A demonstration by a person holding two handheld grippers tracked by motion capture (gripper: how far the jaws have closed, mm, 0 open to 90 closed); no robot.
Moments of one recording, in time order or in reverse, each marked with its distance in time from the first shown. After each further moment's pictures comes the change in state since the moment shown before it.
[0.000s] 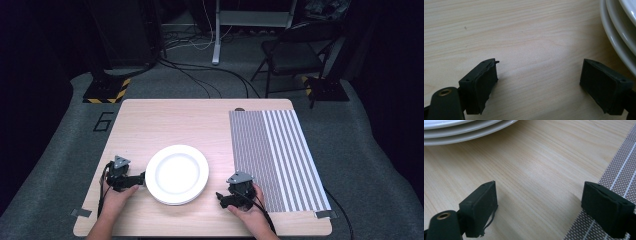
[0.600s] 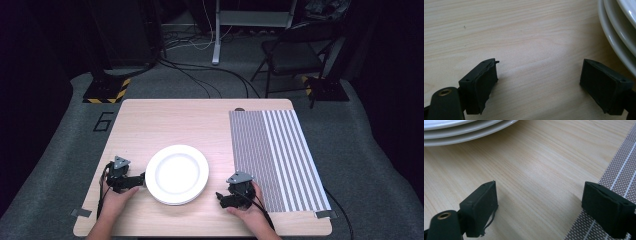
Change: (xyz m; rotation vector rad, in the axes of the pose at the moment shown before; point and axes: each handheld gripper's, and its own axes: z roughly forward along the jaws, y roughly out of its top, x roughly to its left) left arm -0.001 -0.001 -0.001 0.002 -0.004 0.005; right arm 0.000 0.000 0.000 0.001 -0.002 0.006
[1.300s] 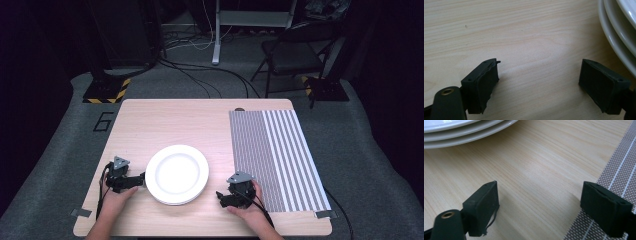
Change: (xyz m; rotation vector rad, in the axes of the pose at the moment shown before) left arm 0.000 -0.001 -0.002 -0.001 0.003 -0.008; right arm 0.000 0.000 0.000 -0.008 -0.008 0.010
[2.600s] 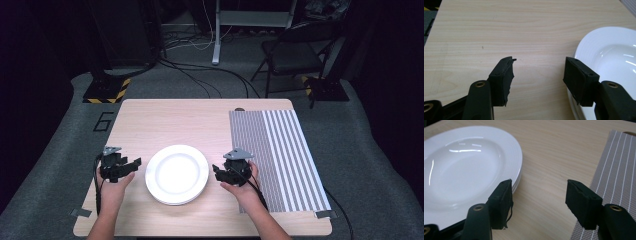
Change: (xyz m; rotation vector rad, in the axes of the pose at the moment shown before) left arm -0.011 0.053 -0.046 -0.036 0.042 -0.216; right arm -0.005 0.076 -0.020 -0.121 -0.072 0.105
